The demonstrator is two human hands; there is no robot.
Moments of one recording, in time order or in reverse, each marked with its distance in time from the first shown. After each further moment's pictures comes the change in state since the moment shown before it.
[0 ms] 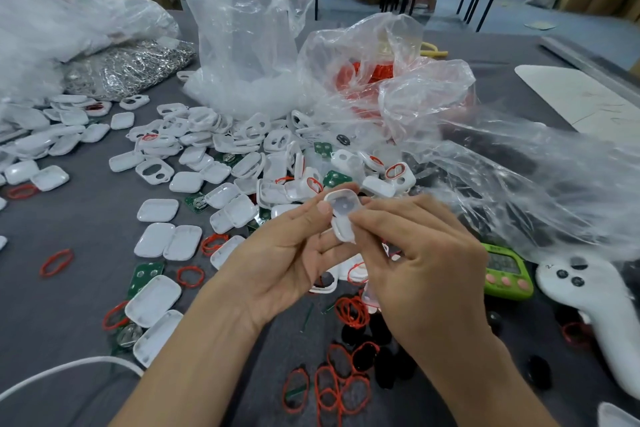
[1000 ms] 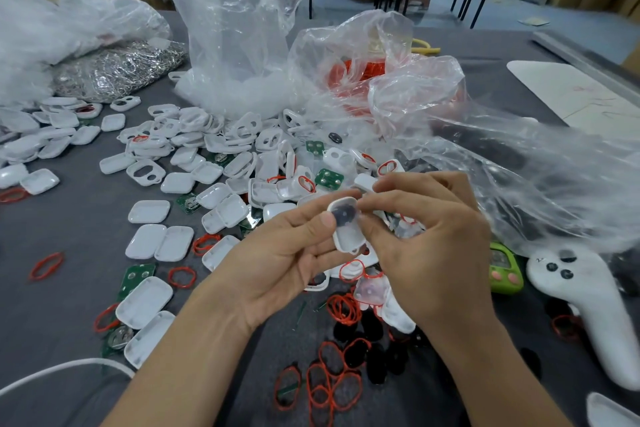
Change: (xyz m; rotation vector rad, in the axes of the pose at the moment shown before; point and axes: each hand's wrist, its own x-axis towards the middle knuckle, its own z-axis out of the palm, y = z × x) left_hand -0.001 -0.002 -0.004 0.199 -0.031 -0.027; right_hand 0.011 0.010 -0.011 0.091 -0.089 0.266
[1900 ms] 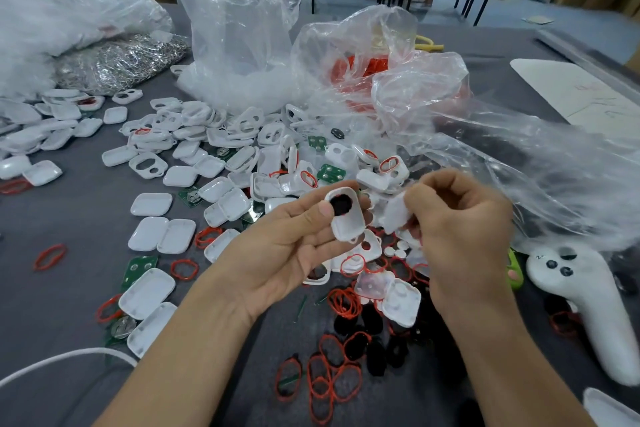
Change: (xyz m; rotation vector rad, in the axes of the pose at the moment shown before) left_hand 0.002 0.002 0.004 -0.085 0.028 0.016; right_hand 0.009 0.014 -0.002 0.575 0.107 0.549
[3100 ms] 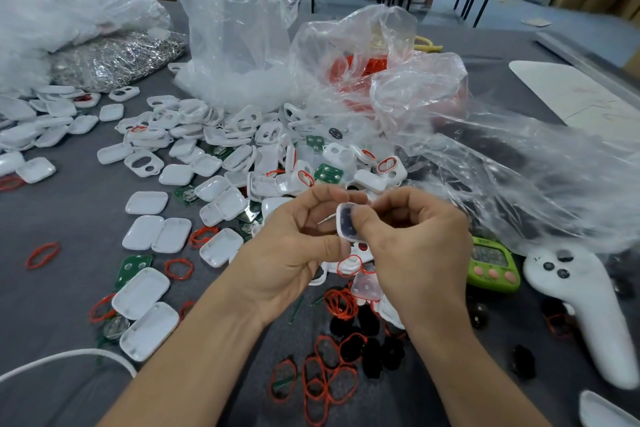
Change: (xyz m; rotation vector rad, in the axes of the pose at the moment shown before) left_hand 0.001 -0.014 0.007 0.157 -0.024 0.211; right_hand -0.021 0.005 0.020 -0.330 -0.021 -0.022
